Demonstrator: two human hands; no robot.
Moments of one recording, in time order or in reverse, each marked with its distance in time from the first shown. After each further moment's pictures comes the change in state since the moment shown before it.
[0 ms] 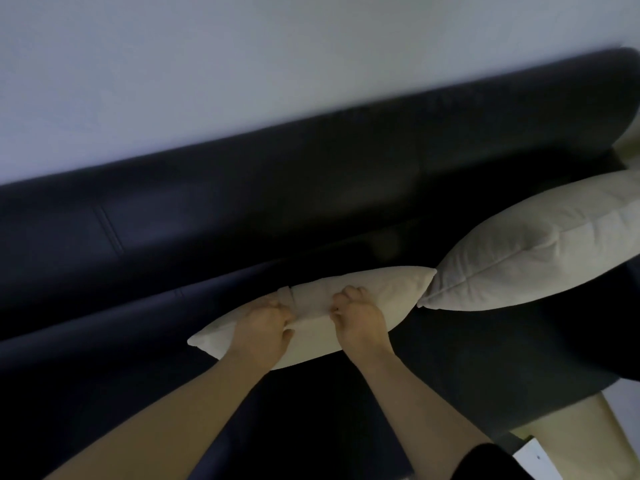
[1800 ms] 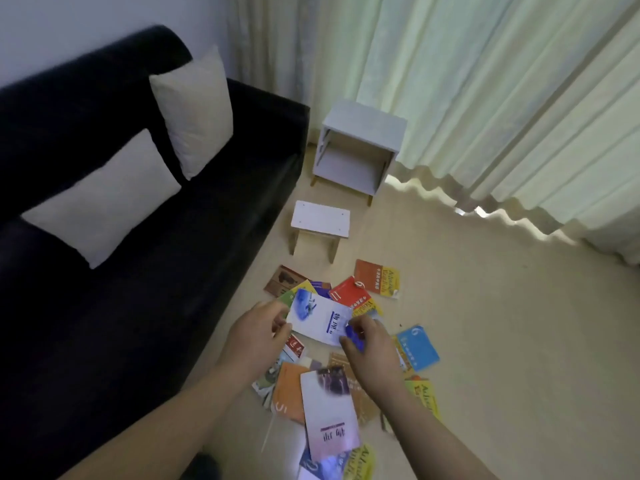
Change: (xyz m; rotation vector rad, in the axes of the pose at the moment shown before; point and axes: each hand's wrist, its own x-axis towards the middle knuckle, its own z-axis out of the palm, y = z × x) left_hand -0.674 0.059 0.167 -0.087 -0.124 0.759; right_hand -0.816 -0.239 0.213 0.429 0.767 0.991
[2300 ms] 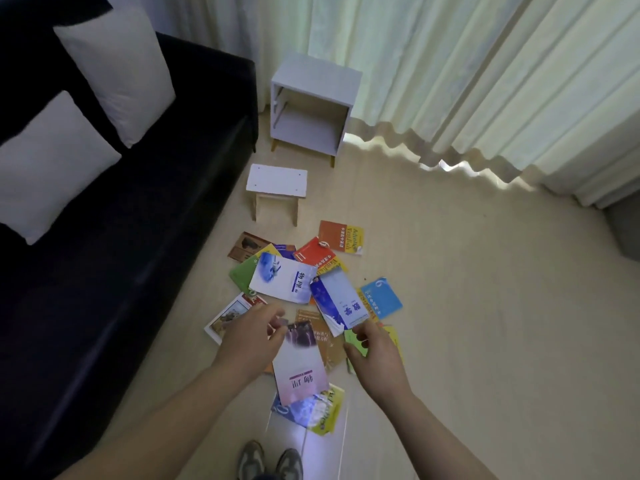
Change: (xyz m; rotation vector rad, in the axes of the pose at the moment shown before) left_hand -0.094 0.097 0.139 0.038 -0.122 0.028; right_hand -0.111 0.173 -0.081 0.019 0.002 0.132
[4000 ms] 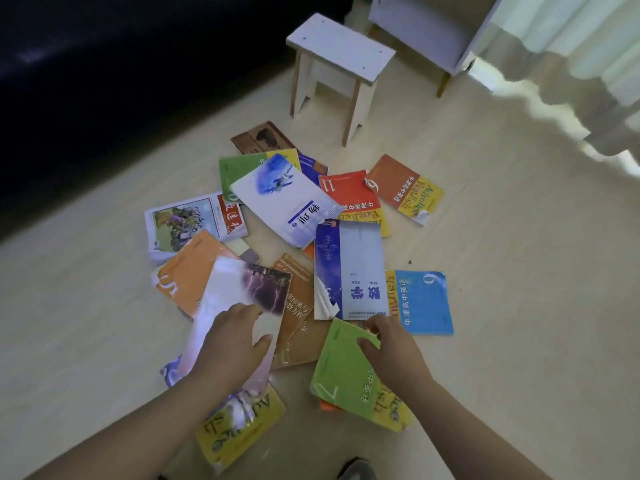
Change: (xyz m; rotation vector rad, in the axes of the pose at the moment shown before) left_hand 0.133 -0.120 0.491 0.053 0.063 -0.494; right_hand 0.291 0.416 0.190 -0.351 -0.448 -0.315
